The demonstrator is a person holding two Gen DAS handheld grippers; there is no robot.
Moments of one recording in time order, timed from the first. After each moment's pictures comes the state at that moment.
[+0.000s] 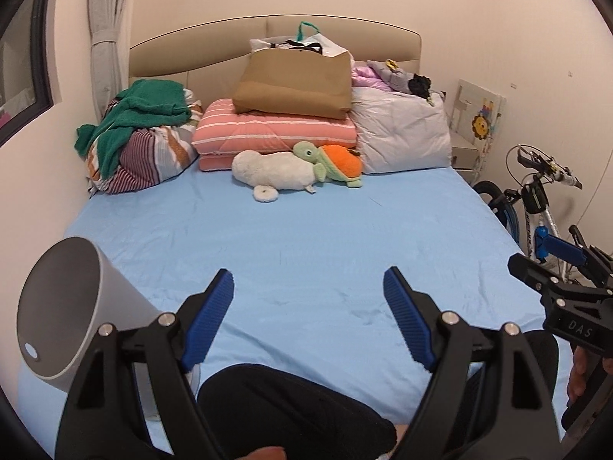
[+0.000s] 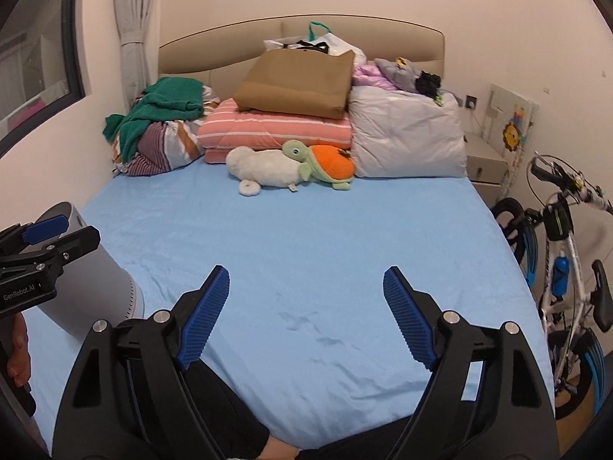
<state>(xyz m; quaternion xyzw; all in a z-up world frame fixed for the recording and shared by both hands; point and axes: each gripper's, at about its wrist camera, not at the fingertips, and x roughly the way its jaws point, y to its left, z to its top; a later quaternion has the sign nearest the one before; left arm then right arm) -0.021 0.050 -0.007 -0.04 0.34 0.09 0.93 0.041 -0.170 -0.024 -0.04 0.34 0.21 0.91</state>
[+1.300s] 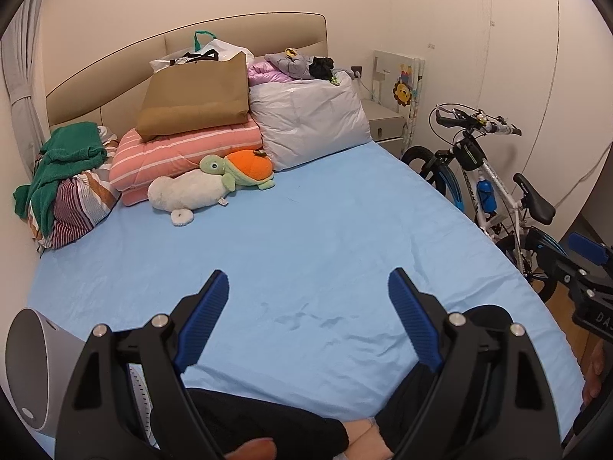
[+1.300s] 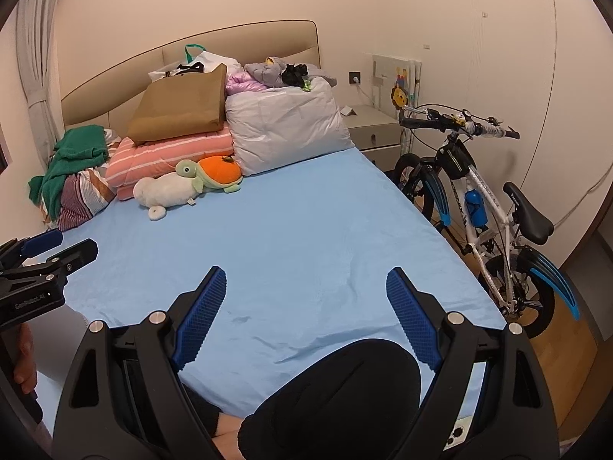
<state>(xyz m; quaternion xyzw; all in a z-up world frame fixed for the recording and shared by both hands) 0.015 -0.053 0.007 0.03 0.36 -0.03 0.93 0.001 -0.302 0.003 0.03 0.35 0.04 0.93</state>
